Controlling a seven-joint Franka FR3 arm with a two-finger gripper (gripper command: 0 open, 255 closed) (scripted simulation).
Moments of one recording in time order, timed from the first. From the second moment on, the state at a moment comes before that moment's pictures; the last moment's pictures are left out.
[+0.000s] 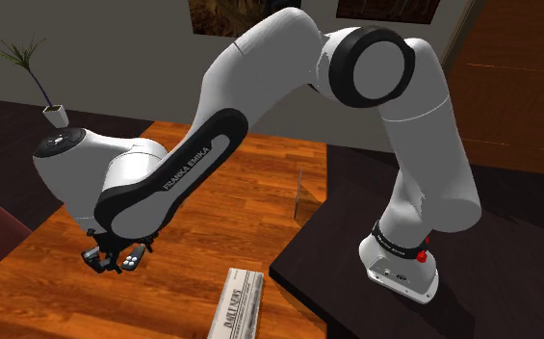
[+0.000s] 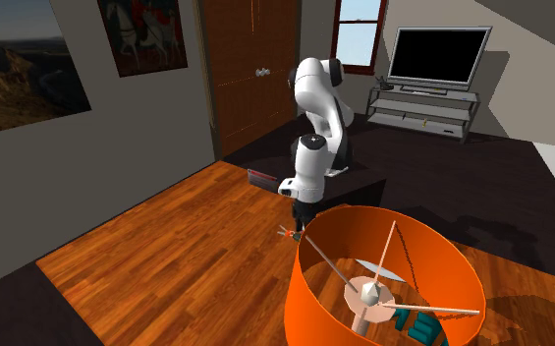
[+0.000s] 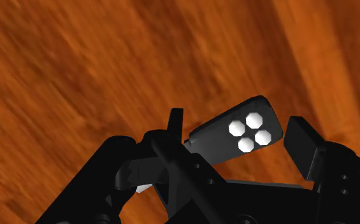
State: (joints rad) arm 0.43 0.61 0.46 -1.65 -0.33 2.21 1.07
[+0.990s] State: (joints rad) arm 0.09 0.26 0.47 -2.18 -0.18 2.43 0.76
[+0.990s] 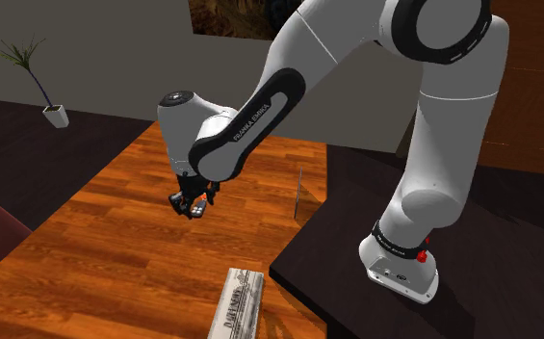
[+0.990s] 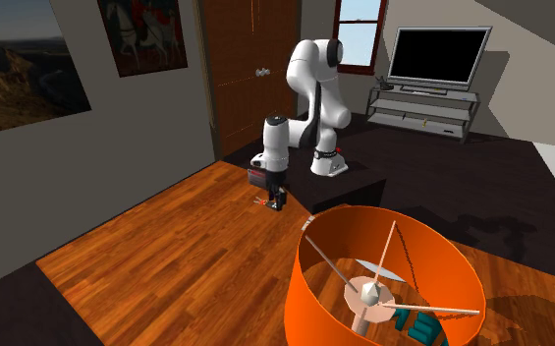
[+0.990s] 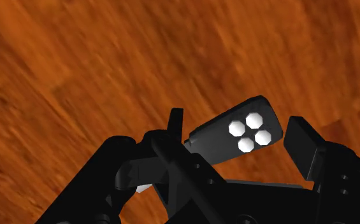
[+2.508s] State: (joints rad) arm -0.28 0.03 0.27 -2.47 0.00 2.52 0.06
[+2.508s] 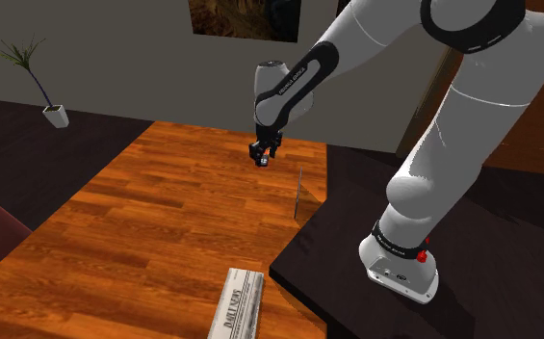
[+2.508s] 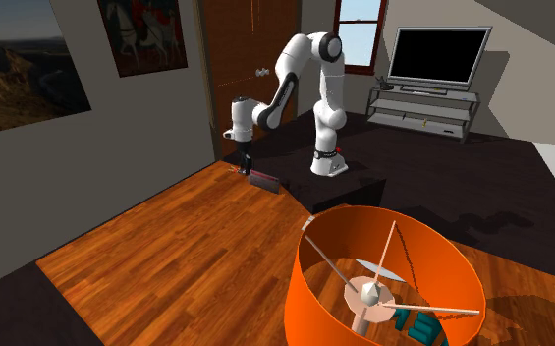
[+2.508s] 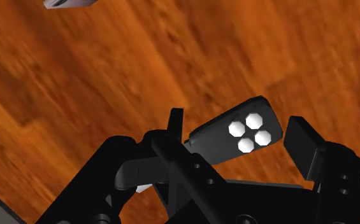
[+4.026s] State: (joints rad) arm -0.33 0.28 0.17 -2.45 -0.09 2.75 -0.02
